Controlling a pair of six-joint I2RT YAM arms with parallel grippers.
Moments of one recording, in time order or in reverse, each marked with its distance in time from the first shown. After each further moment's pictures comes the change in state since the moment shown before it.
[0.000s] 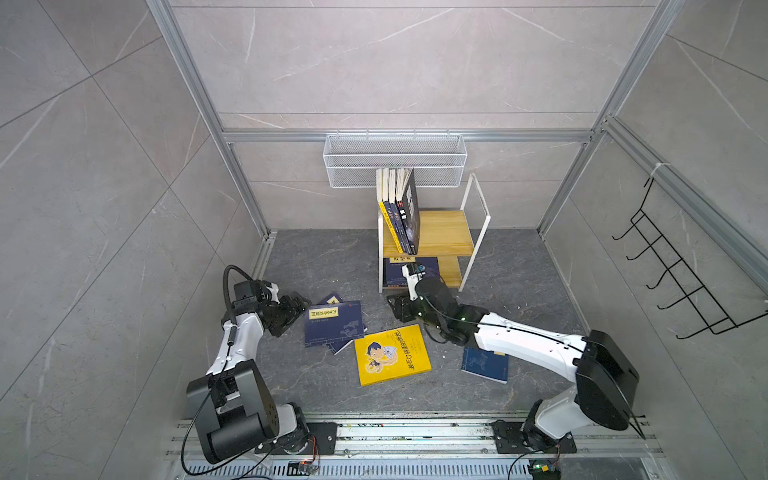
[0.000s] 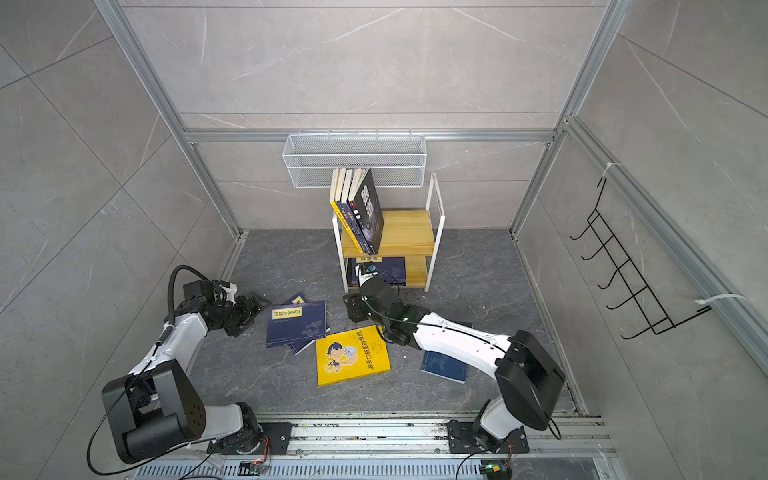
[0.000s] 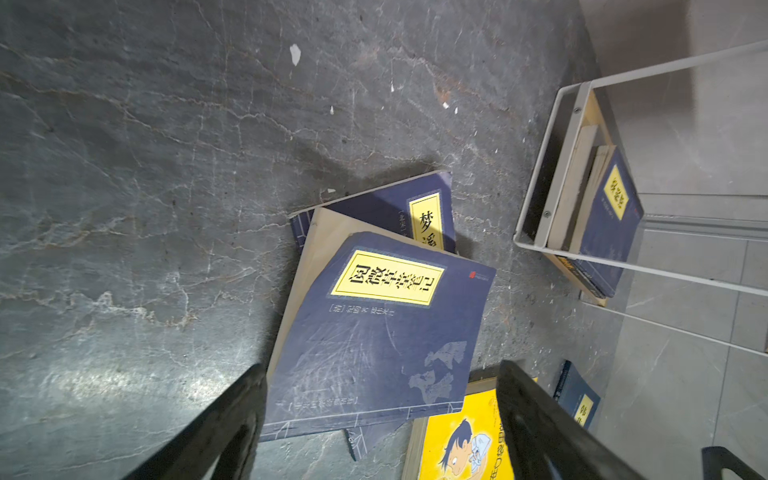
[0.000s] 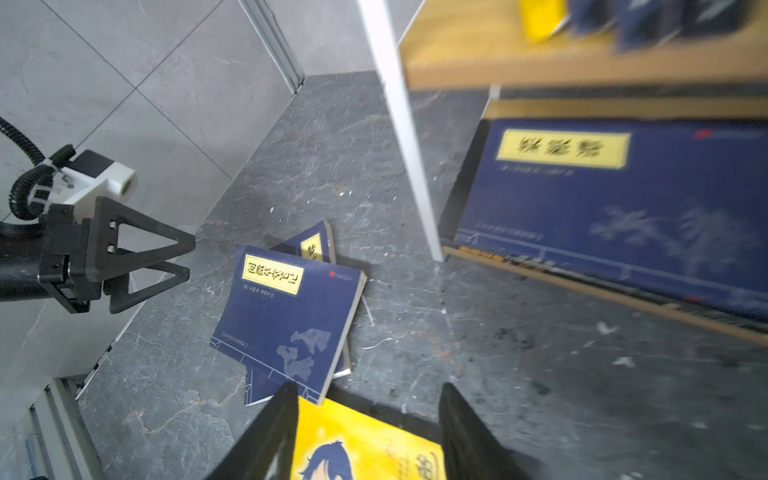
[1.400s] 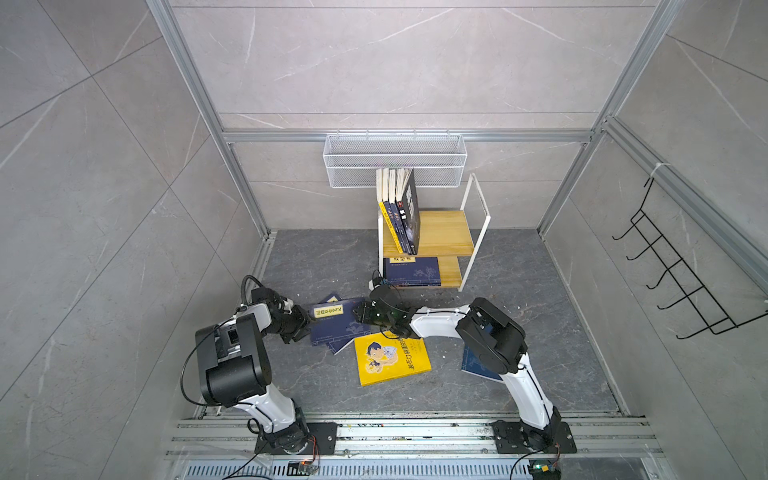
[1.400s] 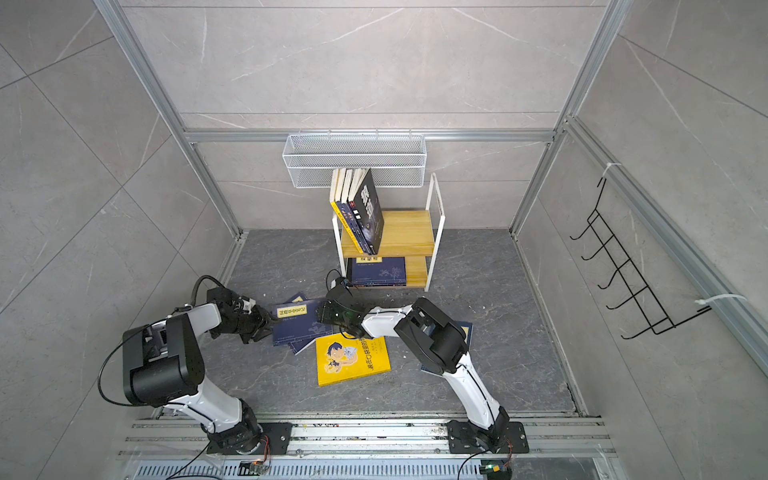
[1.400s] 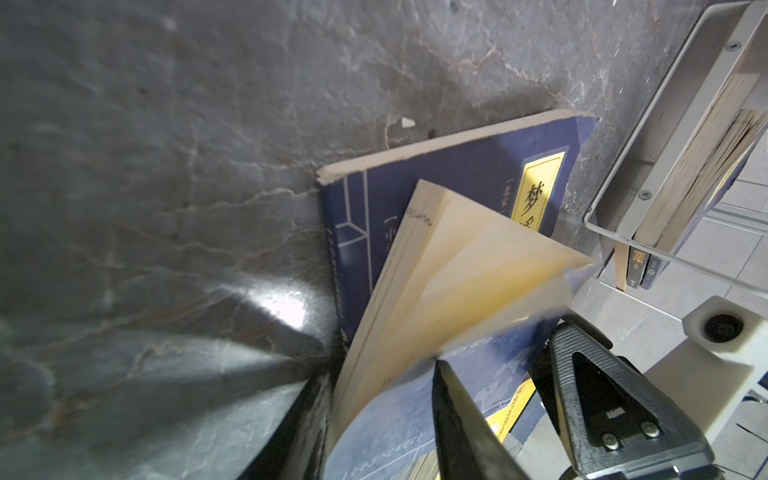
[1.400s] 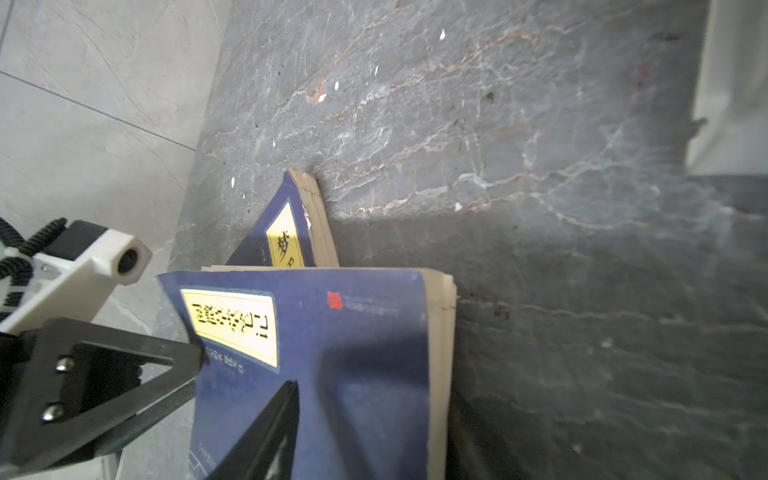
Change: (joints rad) left arm -0.042 0.296 -0.004 0.041 0.074 -0.032; right arm -0.008 0.651 0.346 0.229 -0.201 0.372
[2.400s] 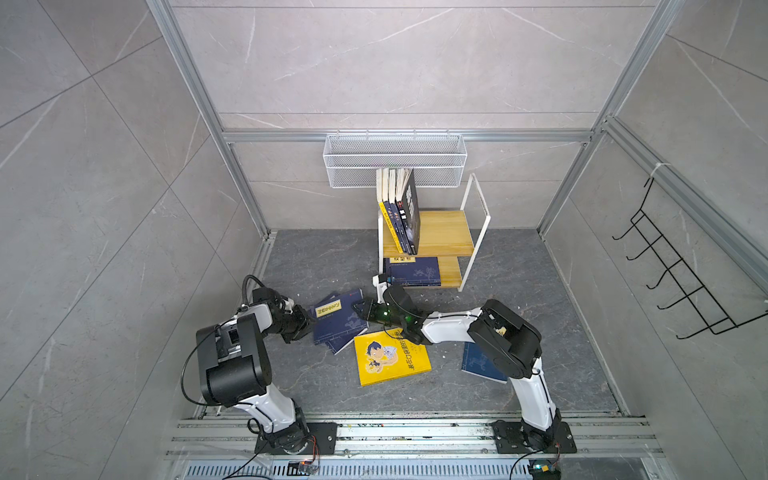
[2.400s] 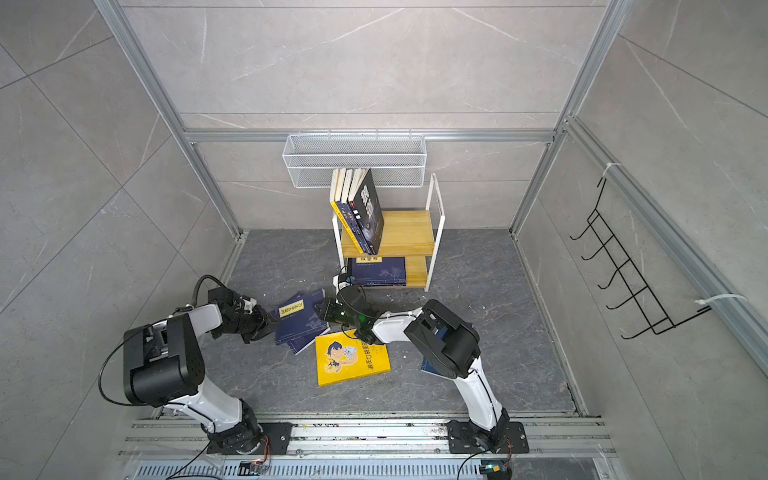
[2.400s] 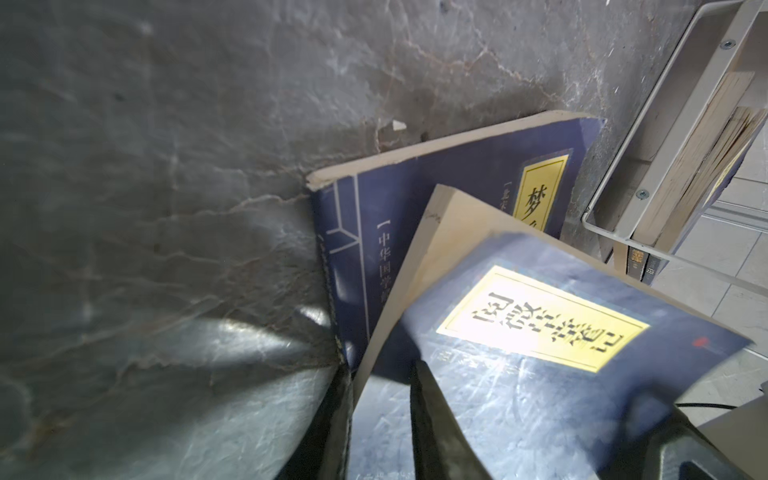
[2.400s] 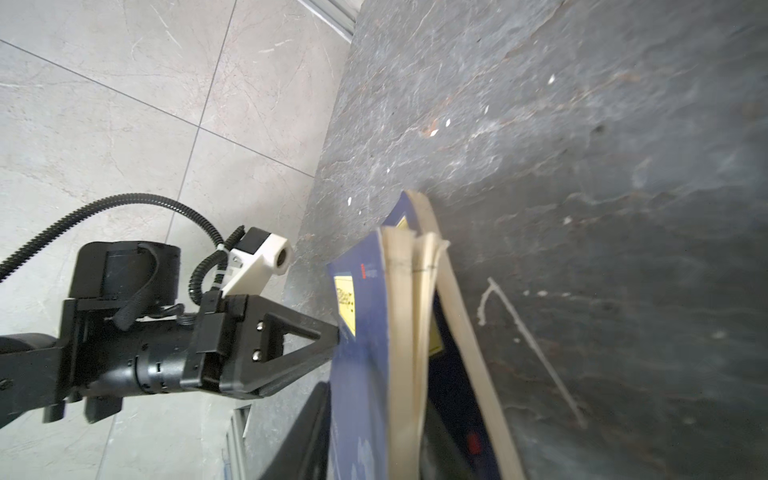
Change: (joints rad) left arm -0.008 -0.001 -0.010 0.026 0.005 -0.004; right arm 0.003 -0.118 -0.176 0.305 -0.108 0.104
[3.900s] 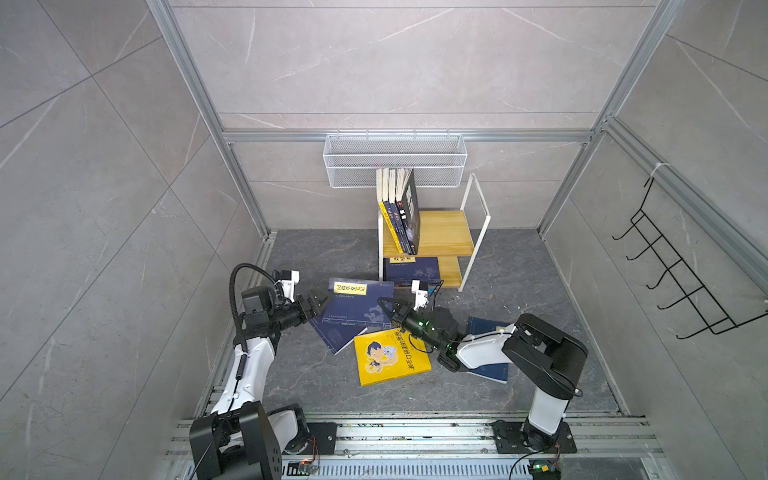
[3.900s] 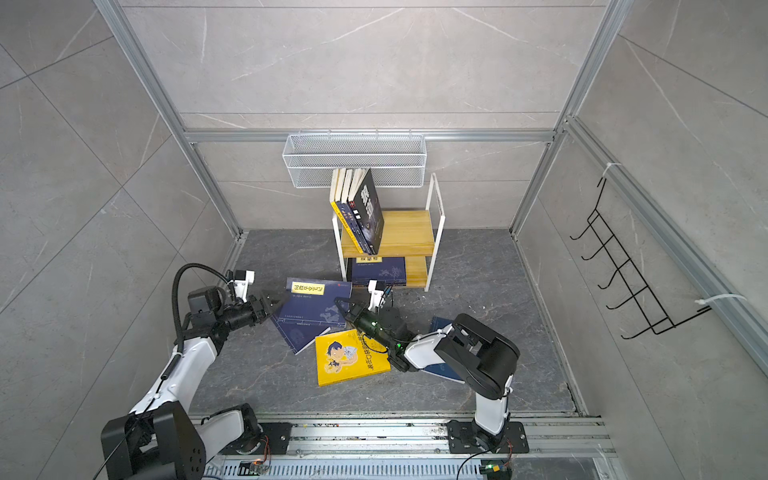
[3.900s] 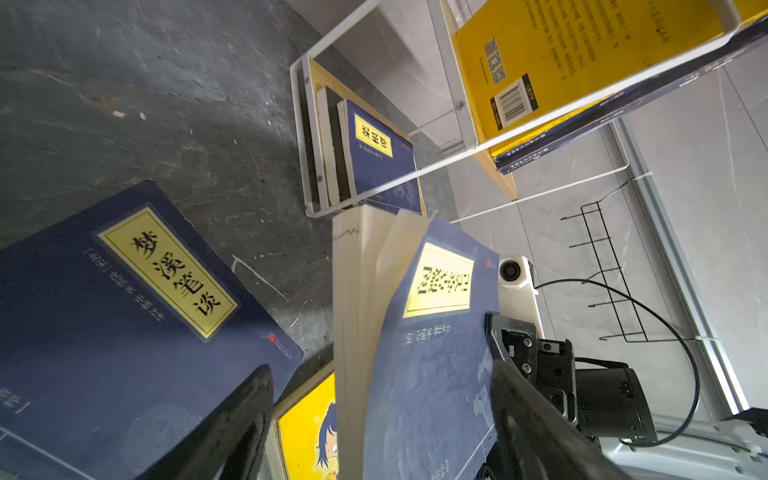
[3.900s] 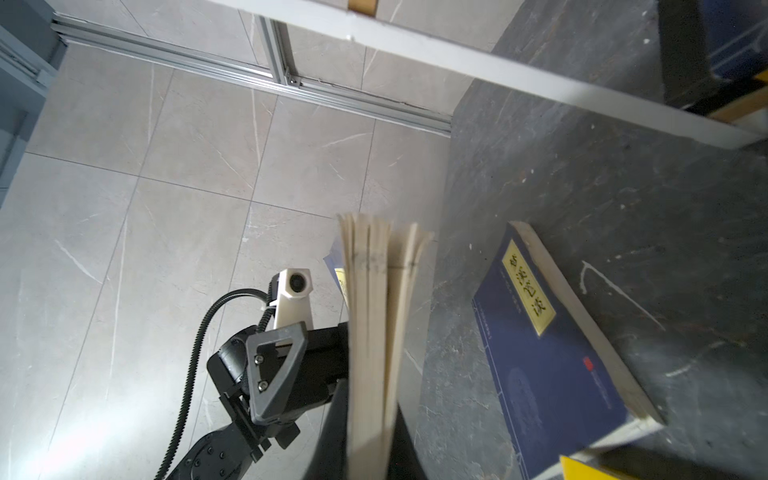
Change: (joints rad) left arm -0.068 -0.516 -0.180 0.340 0.393 -0.051; right arm -0.010 -0.280 -0.500 0.634 0.120 0.381
